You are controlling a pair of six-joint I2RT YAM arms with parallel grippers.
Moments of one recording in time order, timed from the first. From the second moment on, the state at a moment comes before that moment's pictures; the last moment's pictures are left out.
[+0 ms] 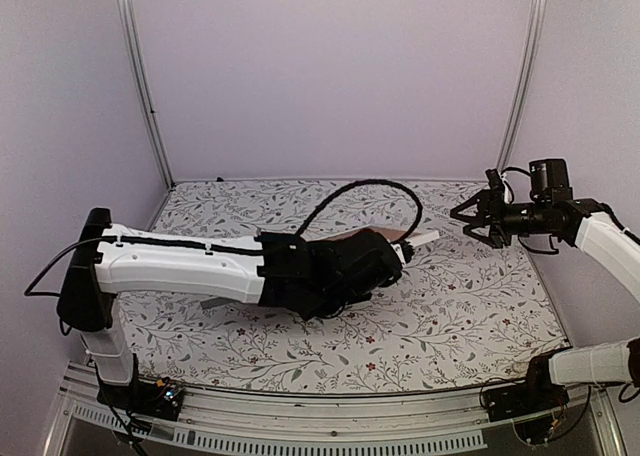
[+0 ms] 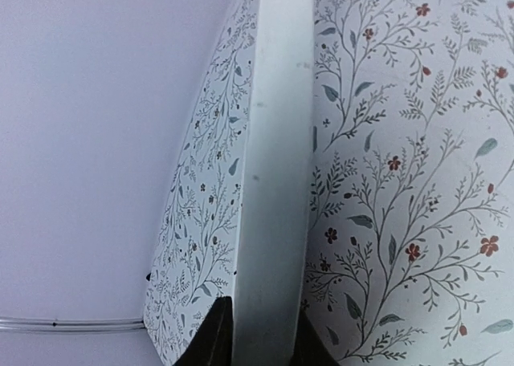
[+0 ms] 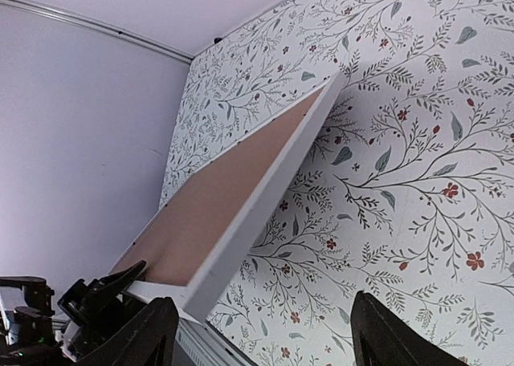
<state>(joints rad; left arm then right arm) -1.35 1.89 1.55 -0.54 -0.85 0.31 0.13 1.13 0.91 -0.48 -0.75 0.54</state>
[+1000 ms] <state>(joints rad) -0.68 1.74 2.07 -0.86 0.03 -0.20 0.09 1.17 1.02 -0.59 -0.74 0.41</state>
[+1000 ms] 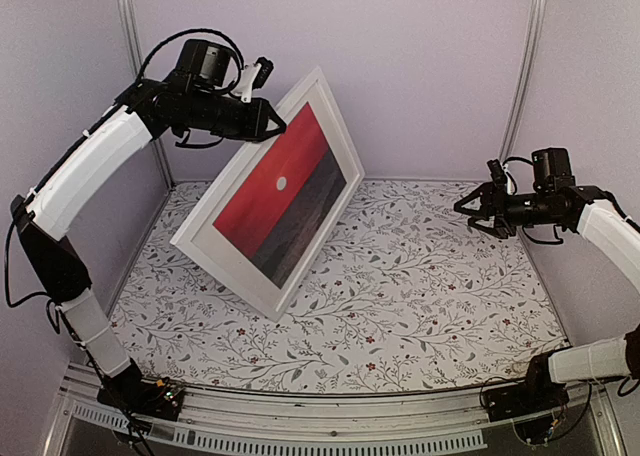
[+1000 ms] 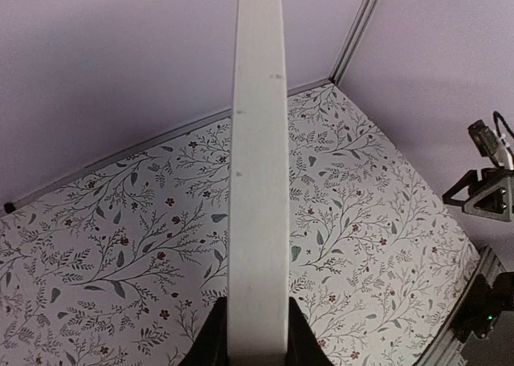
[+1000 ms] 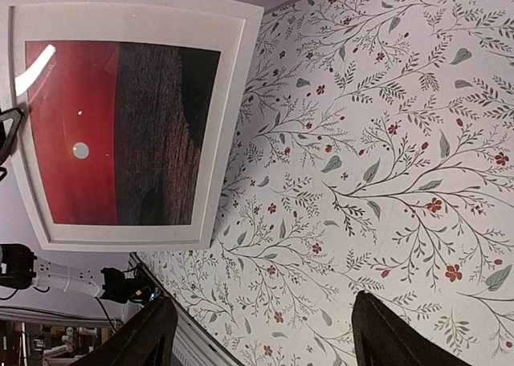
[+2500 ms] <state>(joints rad) -0.46 1.92 1.12 0.39 0.66 -1.05 0.09 1.21 0.83 -0.48 -0.79 0.41</state>
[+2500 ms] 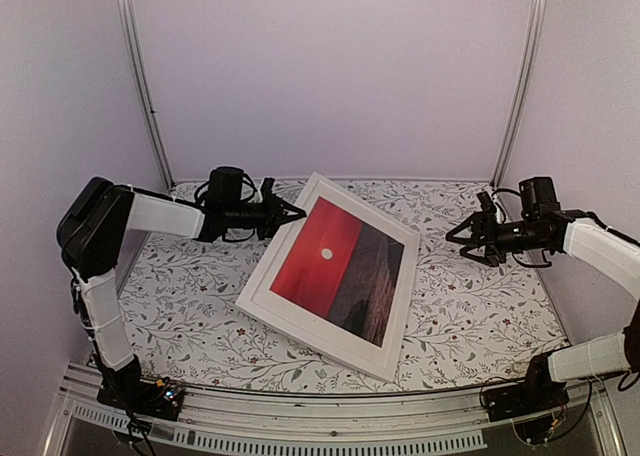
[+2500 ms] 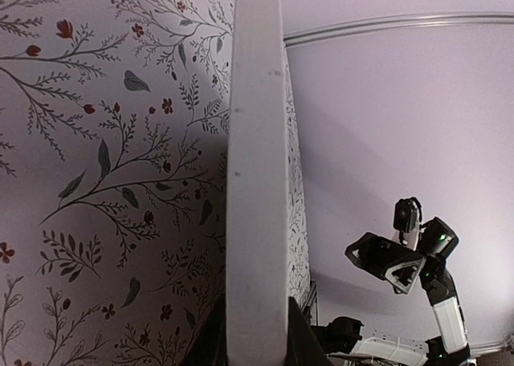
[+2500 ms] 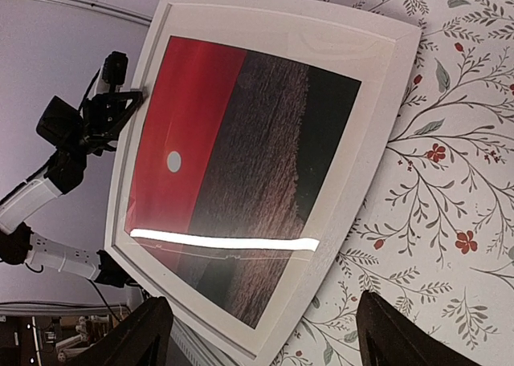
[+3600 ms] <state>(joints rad) -0.39 1.93 1.26 -0.02 0.45 -0.61 0.09 1.23 0.72 -0.39 -0.60 0.40</state>
